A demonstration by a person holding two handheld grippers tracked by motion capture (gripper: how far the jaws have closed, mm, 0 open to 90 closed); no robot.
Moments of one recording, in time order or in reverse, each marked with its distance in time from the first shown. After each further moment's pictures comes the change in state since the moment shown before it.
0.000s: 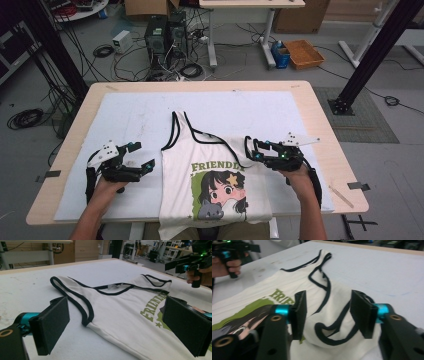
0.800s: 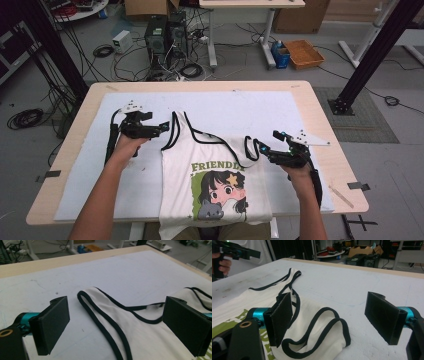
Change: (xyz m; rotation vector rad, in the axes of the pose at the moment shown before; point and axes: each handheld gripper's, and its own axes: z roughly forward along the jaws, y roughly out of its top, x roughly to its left) left arm 0.055 0.070 0.097 0.207 0.176 -0.100; right arm -0.005 0.002 -0.011 -0.133 -0.214 0.021
